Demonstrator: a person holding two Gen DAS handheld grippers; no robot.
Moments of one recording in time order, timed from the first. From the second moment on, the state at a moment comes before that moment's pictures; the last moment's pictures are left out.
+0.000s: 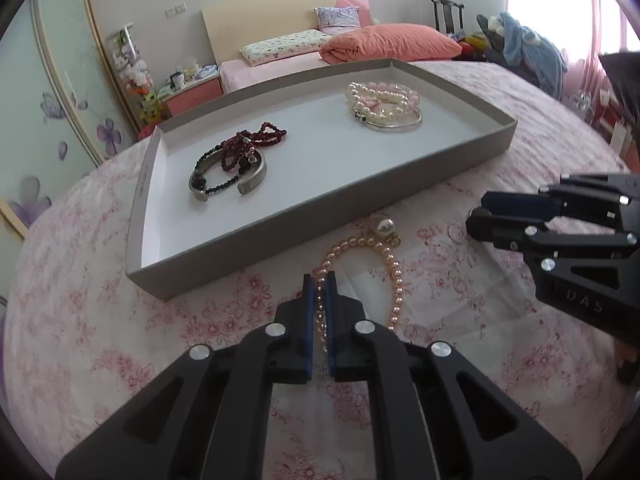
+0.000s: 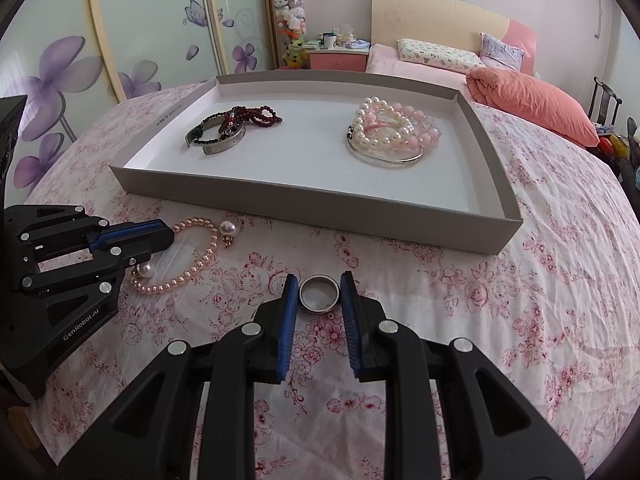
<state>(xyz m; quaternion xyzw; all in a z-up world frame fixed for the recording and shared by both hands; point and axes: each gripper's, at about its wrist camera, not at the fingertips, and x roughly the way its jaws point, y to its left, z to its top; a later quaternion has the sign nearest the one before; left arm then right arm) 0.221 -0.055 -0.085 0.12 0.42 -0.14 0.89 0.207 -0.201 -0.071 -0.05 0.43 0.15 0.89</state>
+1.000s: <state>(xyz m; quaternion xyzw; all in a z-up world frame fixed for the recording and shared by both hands) 0.205 -0.024 -0.030 -0.03 0.35 -0.19 0.92 0.195 -0.219 -0.044 0.01 0.37 0.14 0.92</state>
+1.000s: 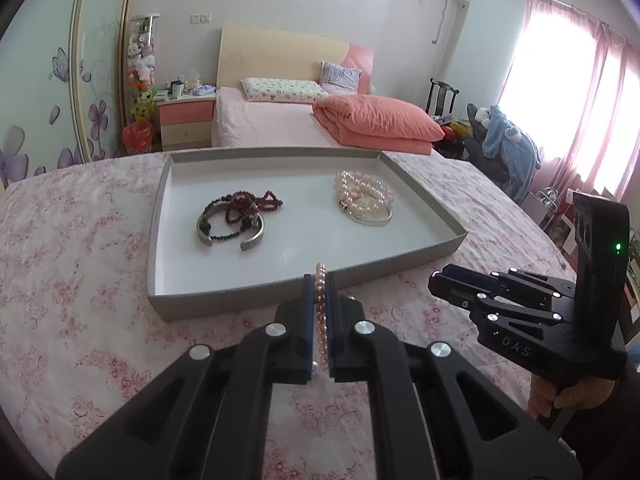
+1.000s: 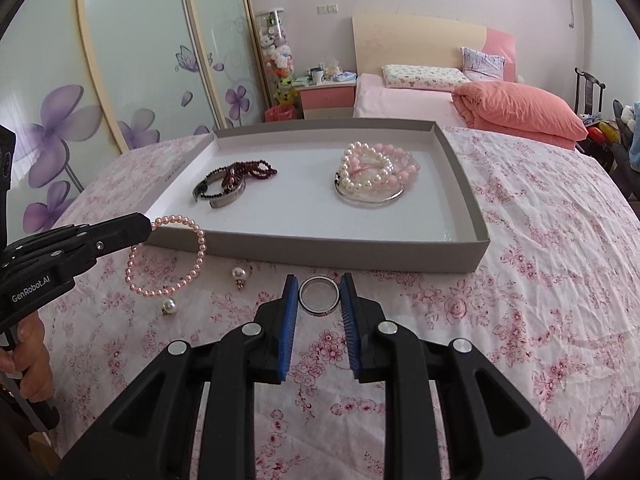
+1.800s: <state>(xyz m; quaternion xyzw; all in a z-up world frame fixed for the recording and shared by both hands) 0.156 -0.001 0.023 -0.03 0.24 -0.07 0.97 0.164 -0.215 0.009 0.01 0.24 0.12 0.96</state>
